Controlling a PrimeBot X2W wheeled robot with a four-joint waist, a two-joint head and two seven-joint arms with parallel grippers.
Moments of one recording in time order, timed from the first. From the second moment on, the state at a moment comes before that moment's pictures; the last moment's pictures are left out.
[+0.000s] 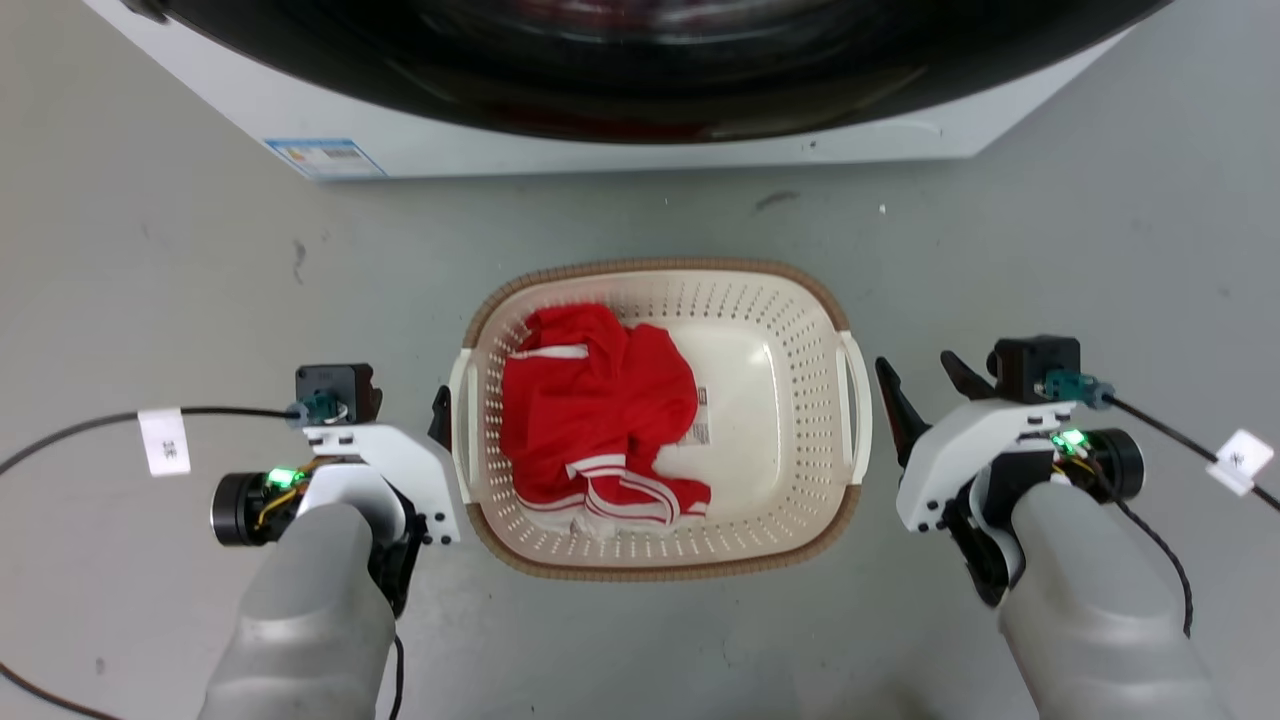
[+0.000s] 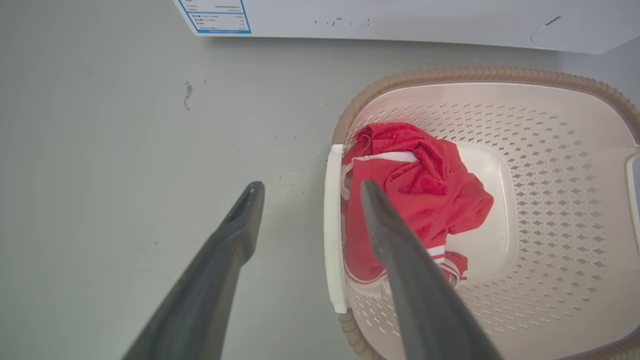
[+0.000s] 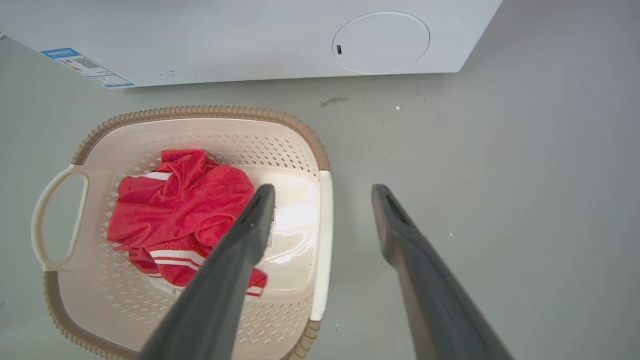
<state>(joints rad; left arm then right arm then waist) -0.68 0.10 -0.07 1.10 -0.20 -0.07 -0.17 -0.61 -0.05 0.14 0.91 0.22 0.13 -0.14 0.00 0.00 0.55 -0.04</state>
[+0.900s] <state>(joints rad) -0.96 0.14 -0.13 1.26 -0.22 -0.11 -0.05 -0.92 -0.05 0.42 1.18 0.49 0.13 -0.07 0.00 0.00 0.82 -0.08</state>
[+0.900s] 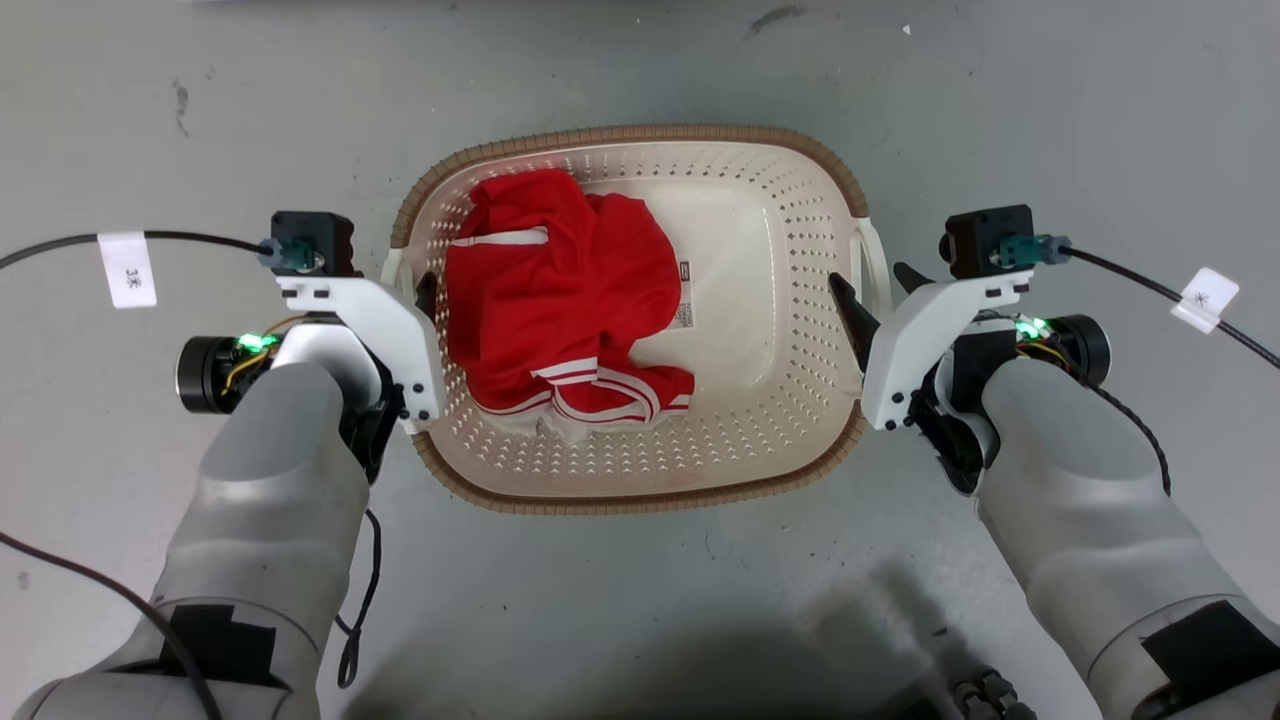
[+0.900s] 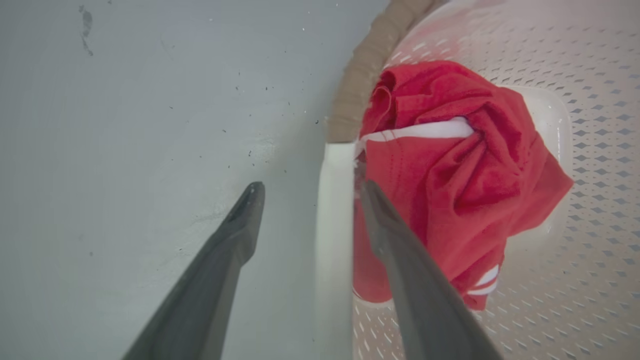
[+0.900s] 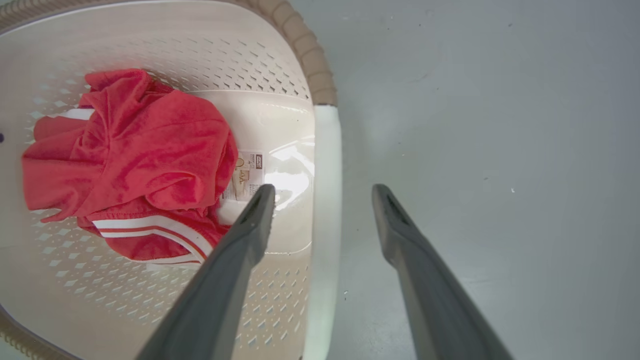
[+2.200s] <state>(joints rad) -1.00 0.10 -0.19 1.29 -0.36 -0.13 0.19 -0.99 -0.09 0.67 1.22 0.77 0.13 0.17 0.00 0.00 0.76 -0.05</state>
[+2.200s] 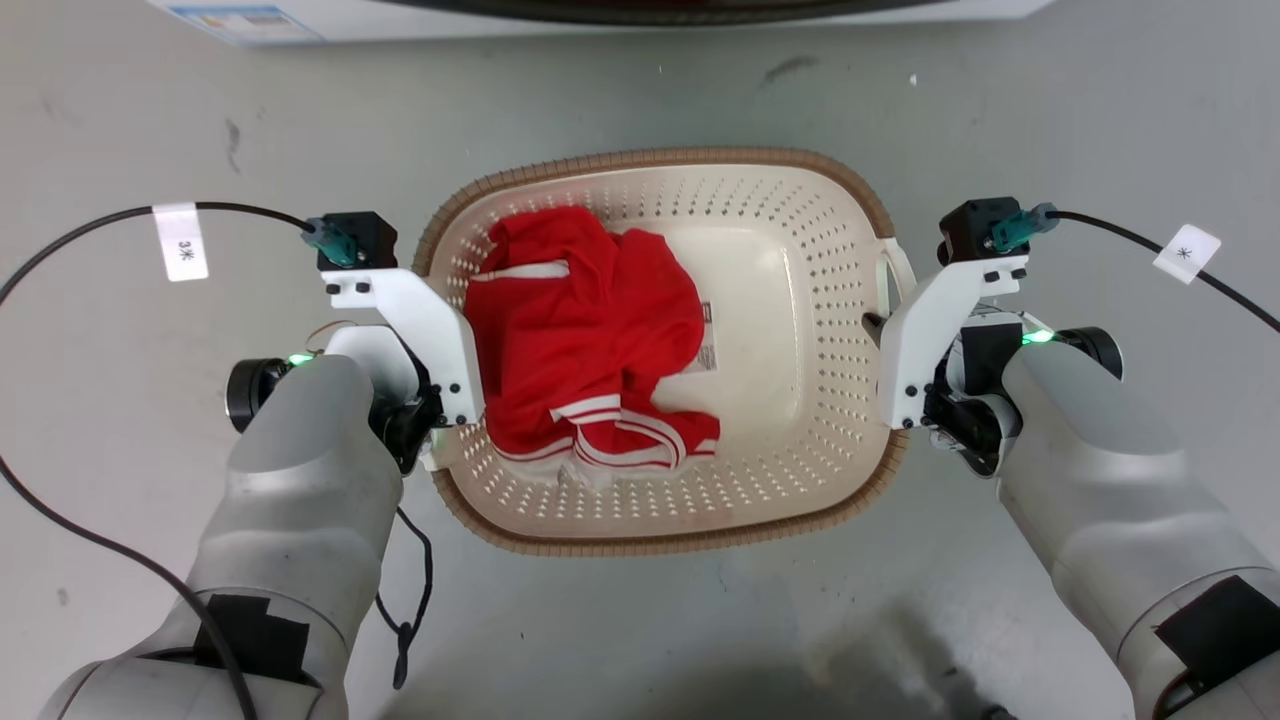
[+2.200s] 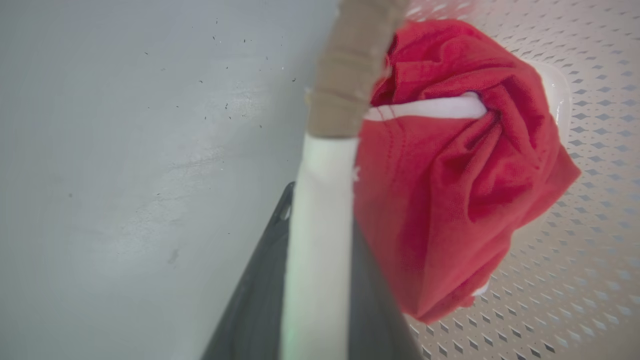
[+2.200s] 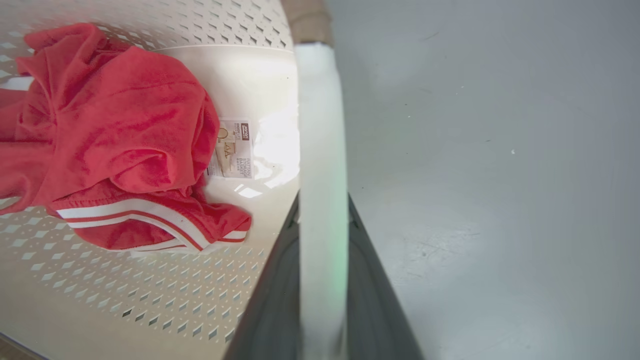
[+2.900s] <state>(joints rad) -0.93 0.08 -0.23 1.29 -0.49 -0.13 0.39 -0.93 -0.12 0.71 1.25 0.89 0.13 0.42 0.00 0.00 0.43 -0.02</state>
